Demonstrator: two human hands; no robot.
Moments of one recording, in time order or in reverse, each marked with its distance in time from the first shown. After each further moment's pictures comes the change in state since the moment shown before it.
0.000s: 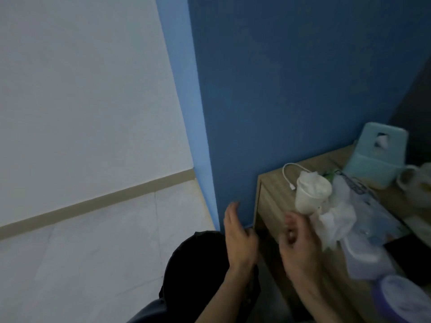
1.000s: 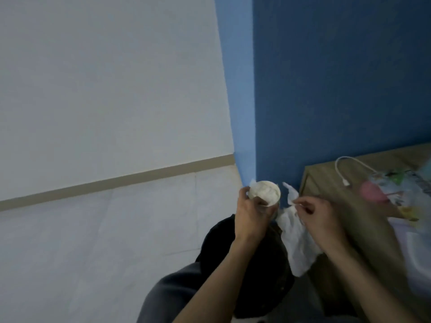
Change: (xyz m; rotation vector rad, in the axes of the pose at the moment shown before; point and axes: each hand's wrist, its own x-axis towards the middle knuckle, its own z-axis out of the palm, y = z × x) left_hand 0.020 0.004 -0.066 0.292 0.028 -0.050; right_hand 0.039 0.004 0.048 -0.014 -0.486 -0.015
